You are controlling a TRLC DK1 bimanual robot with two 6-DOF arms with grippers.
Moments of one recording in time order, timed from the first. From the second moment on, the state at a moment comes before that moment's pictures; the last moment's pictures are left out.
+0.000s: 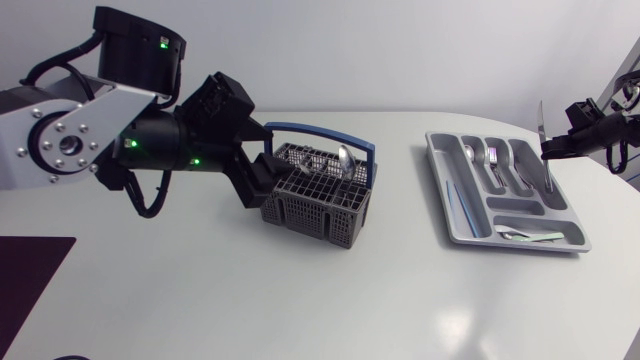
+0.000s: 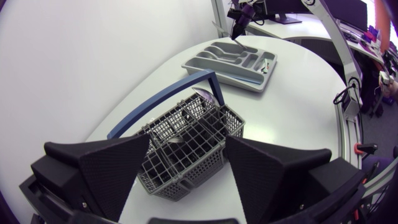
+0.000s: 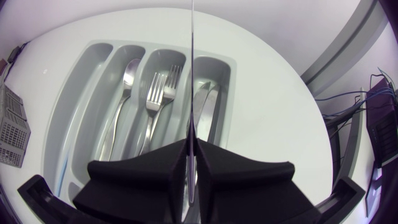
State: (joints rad) left arm -0.49 1.38 1.03 -0.24 0.30 0.50; right arm -0.54 2.40 2.09 -0.73 -0.32 -0.57
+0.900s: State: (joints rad) left arm -0.51 1.34 0.96 -0.22 0.30 0.65; right arm -0.40 1.89 1.57 -0.54 -0.32 -0.44
